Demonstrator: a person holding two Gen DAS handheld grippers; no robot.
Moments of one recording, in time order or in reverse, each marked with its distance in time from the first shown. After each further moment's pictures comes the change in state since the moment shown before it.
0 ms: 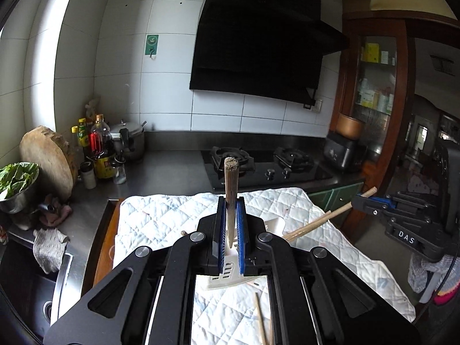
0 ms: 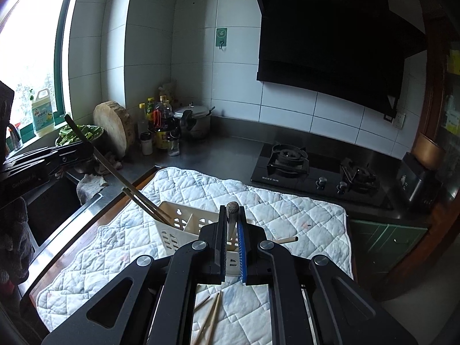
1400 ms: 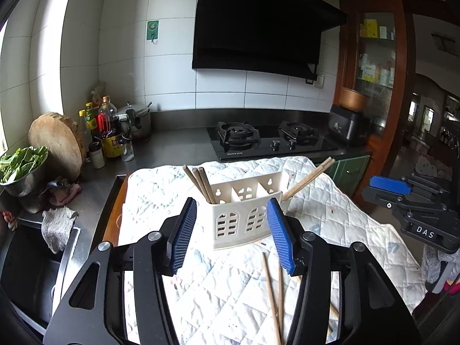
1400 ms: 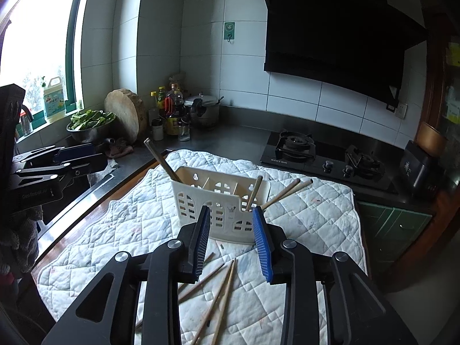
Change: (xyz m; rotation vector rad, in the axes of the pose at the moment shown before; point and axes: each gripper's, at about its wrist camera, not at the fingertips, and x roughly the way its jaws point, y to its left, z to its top) left arm -0.025 -0.008 -0.069 0.049 0.076 0.048; right arm -0.029 0.024 -0.078 -0.003 0.003 0.026
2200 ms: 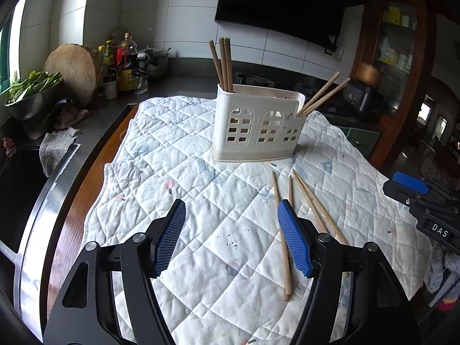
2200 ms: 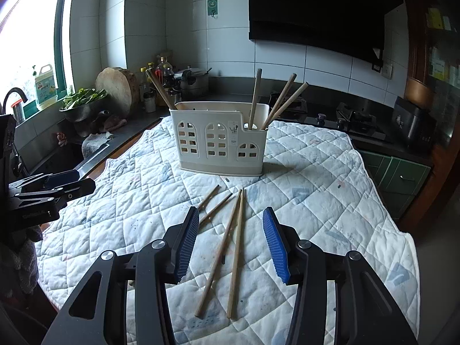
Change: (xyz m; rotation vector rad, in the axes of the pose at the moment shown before) left arm 0.004 0.010 -0.134 -0.119 0.161 0.046; right arm 0.001 0.022 -0.118 0.099 0.085 -0.042
